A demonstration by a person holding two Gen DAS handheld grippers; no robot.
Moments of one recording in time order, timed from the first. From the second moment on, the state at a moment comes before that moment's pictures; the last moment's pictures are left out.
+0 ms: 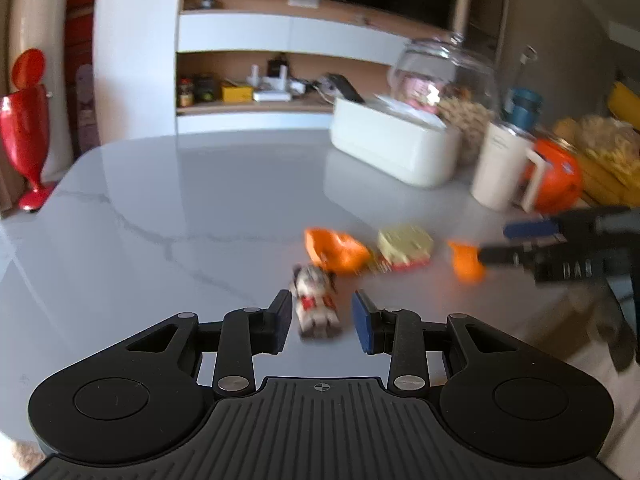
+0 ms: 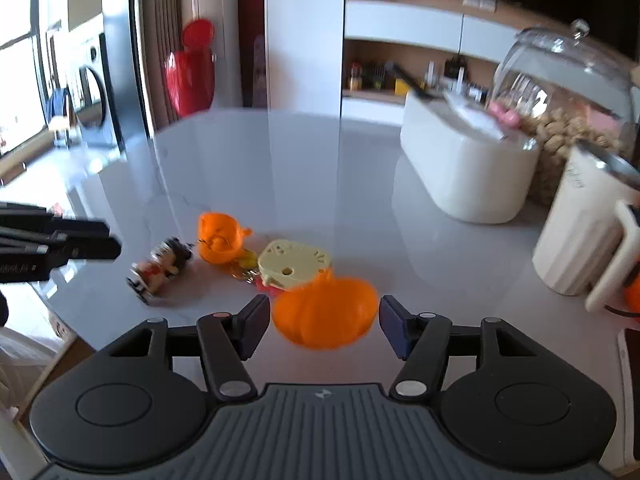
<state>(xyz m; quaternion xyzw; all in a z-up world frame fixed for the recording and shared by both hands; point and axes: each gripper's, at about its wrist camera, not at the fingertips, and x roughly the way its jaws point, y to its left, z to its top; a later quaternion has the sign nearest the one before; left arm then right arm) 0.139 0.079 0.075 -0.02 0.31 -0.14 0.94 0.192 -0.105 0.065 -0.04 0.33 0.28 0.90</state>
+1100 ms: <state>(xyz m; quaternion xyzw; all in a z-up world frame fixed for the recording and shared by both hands) 0.148 0.056 -0.076 0.07 0.65 -0.17 0.74 0.144 -0.109 -0.026 -0.01 0.51 0.33 0.79</state>
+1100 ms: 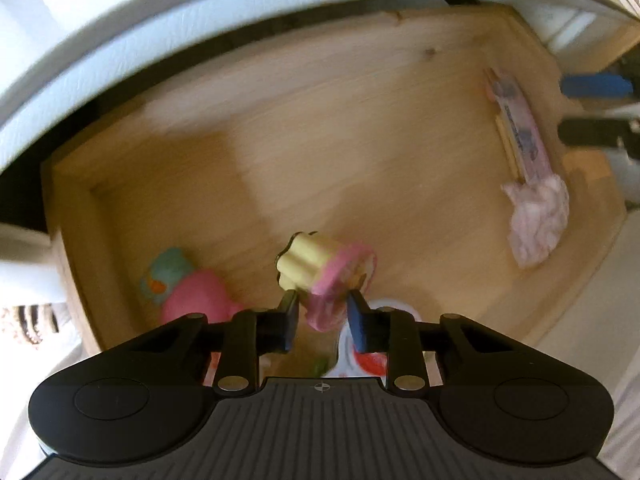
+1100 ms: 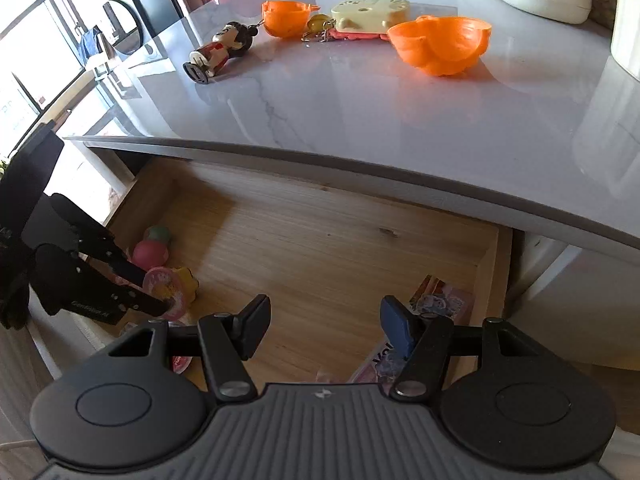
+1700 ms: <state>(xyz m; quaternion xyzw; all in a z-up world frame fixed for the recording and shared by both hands) 0.174 0.032 -0.075 0.10 0.52 -0.17 0.83 0.147 -0.104 -0.036 -0.03 0.52 0.33 0.79</state>
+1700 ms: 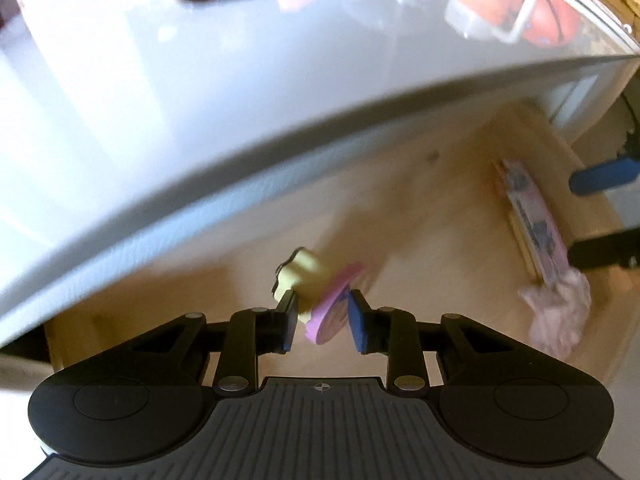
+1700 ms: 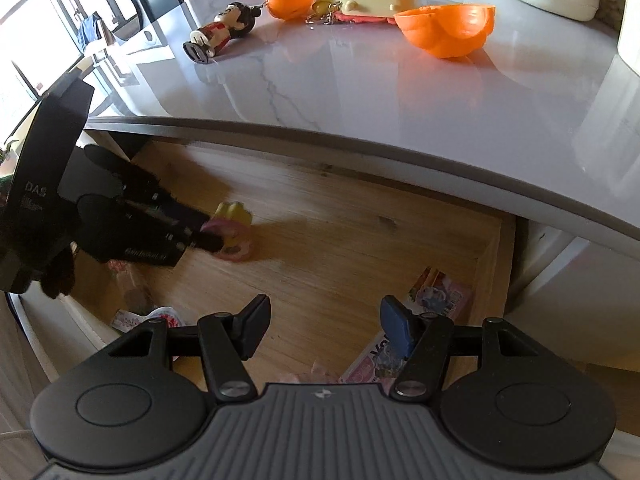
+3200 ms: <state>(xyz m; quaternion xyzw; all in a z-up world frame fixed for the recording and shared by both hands) 0.197 0.053 -0.101 -0.01 0.51 -0.07 0.86 0.147 -0.117 -0.039 -0.01 0.53 0.29 0.80</state>
